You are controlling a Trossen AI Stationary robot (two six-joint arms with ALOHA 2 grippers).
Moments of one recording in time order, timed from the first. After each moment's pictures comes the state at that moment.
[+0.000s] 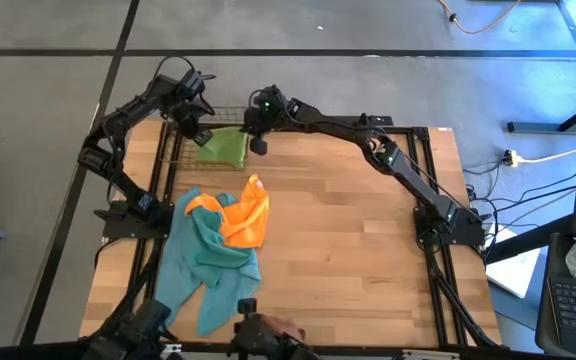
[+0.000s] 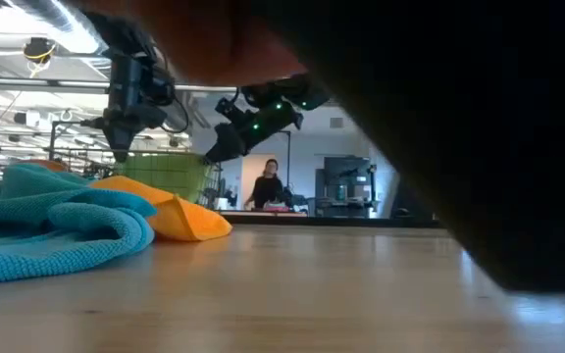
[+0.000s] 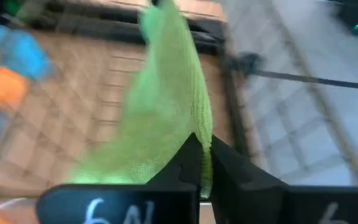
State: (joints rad) left arm 1.14 1.57 1.27 -1.21 -0.03 0.18; right arm -0.49 2.57 2.36 -0.33 -0.28 -0.42
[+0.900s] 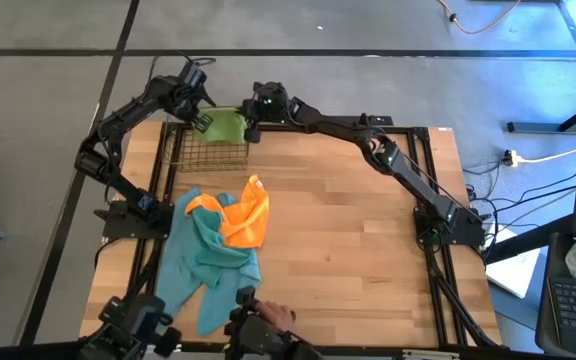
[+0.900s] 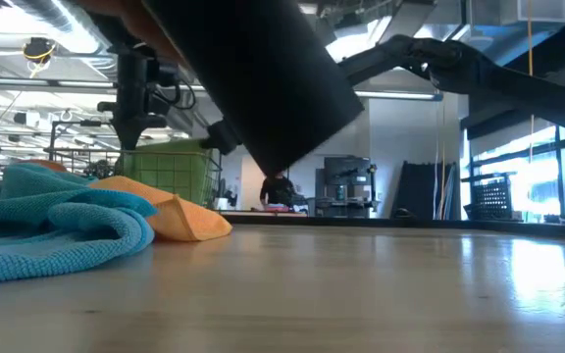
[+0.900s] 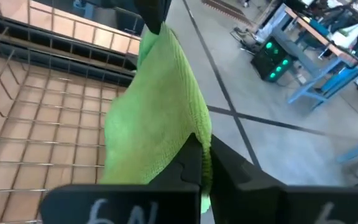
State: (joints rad) left arm 1.14 1.52 1.26 -0.97 -0.33 0.13; right arm -0.50 2.58 2.36 -0.09 -0.13 -0.52
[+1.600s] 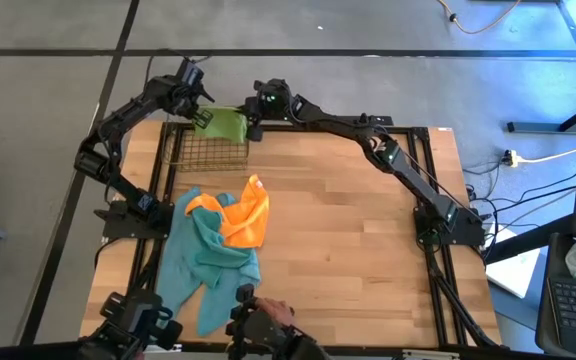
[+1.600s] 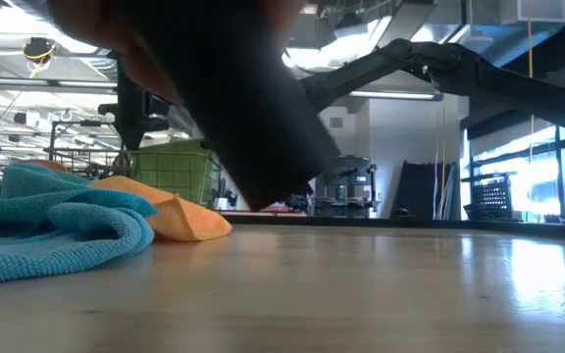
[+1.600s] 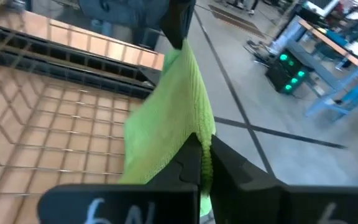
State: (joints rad) left arm 1.16 1.52 1.23 -0.87 -0.32 0.14; right arm -0.53 2.58 2.34 -0.05 -0.25 -0.51
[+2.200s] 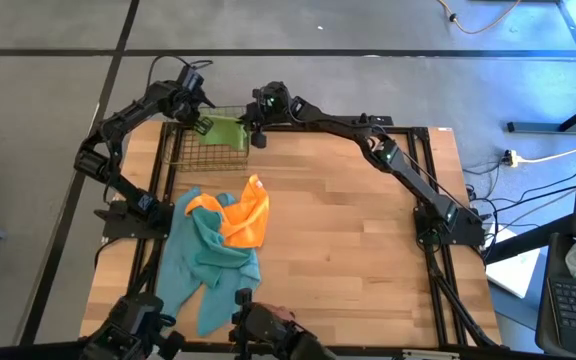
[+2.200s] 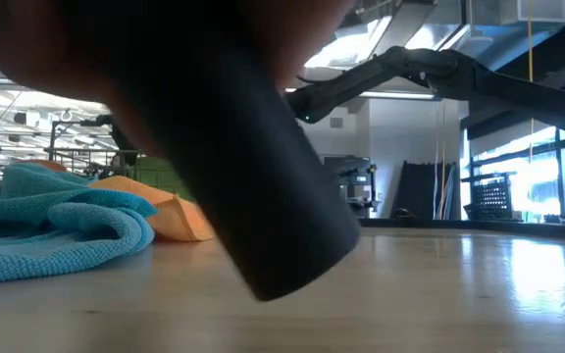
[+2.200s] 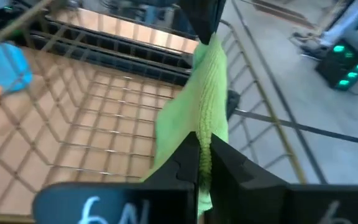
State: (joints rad) left arm 1.16 1.52 1.17 -0.88 -0.22 0.19; right arm -0.54 2.61 2.34 -0.11 -0.43 -0.47
